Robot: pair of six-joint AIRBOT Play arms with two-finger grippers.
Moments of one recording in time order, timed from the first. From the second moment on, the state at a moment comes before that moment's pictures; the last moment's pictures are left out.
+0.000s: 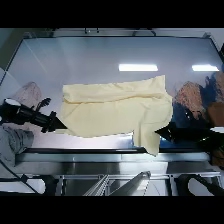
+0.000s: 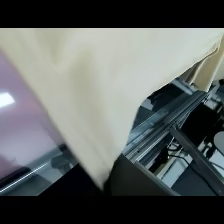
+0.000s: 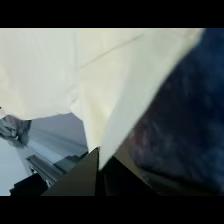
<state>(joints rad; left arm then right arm) 0.40 -1.57 0.88 0.85 -1.51 -1.08 -0.38 -1.10 0.33 -0.45 1.18 0.96</state>
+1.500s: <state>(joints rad) 0.33 -1.86 1.54 0.84 -1.52 -1.15 -0.33 -1.29 0.63 -0.05 0.86 0.67</state>
